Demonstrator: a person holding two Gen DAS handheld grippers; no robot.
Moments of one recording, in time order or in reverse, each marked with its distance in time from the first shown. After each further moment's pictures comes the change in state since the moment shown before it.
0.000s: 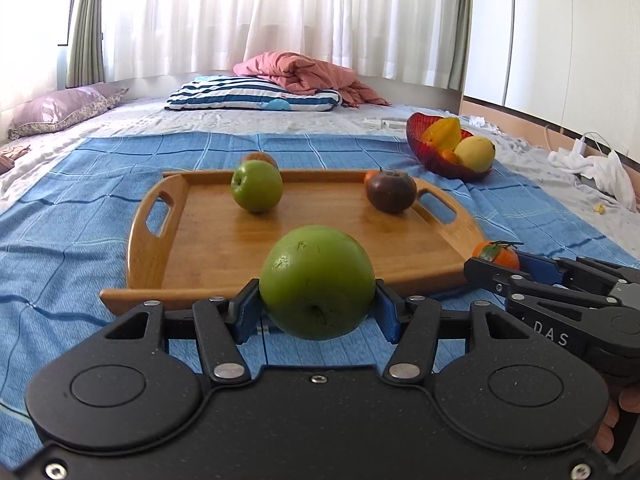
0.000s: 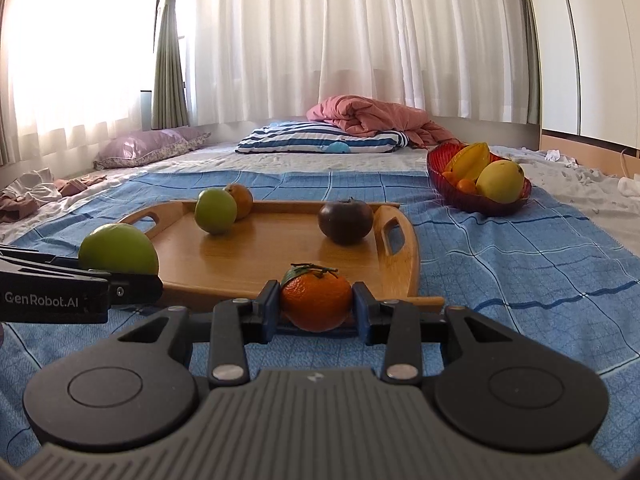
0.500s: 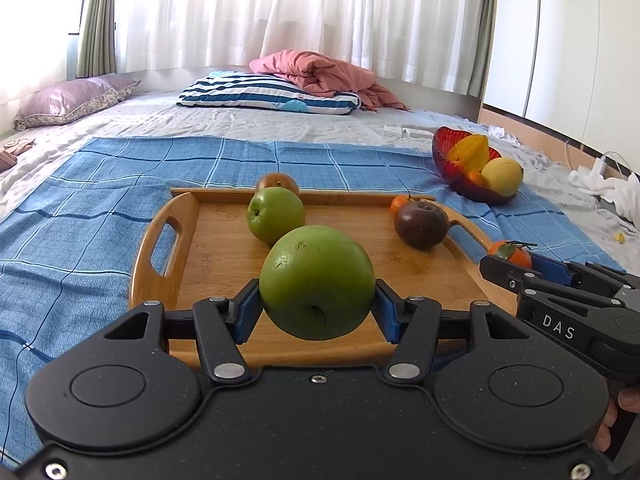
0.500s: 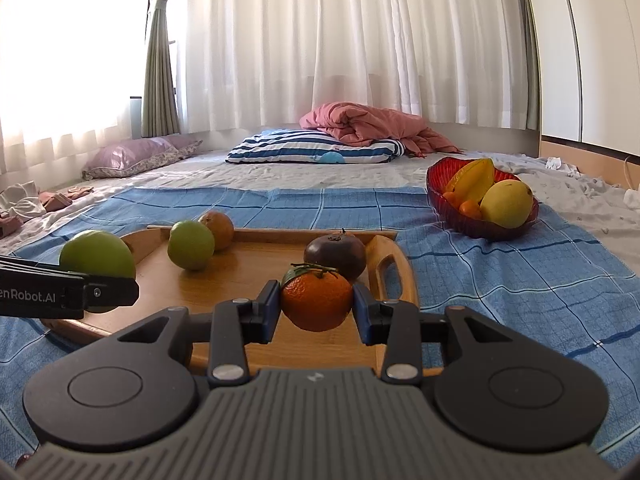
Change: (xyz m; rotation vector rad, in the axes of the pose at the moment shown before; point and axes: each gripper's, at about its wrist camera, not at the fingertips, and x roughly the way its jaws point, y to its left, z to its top) left arm 0.038 0.020 0.041 -0.053 0.016 0.027; right arm 0.050 -0.010 0.032 0.003 -0.002 -0.019
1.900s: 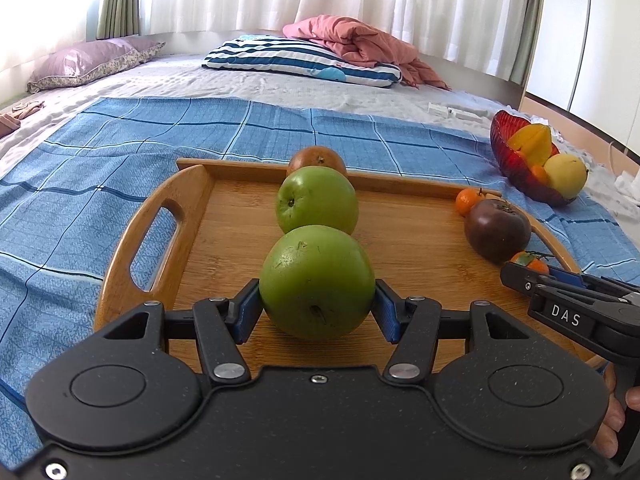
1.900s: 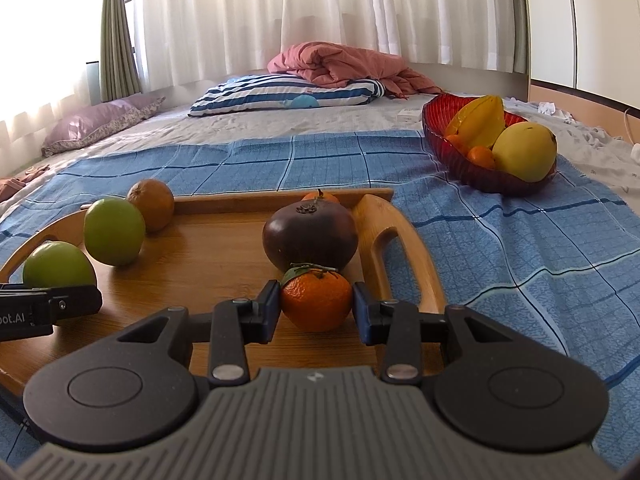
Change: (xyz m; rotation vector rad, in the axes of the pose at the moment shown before) left arm 0.101 0.027 0.012 -0.074 0.089 0.070; right arm 0.101 -0.012 0.003 0.063 0.172 -0.068
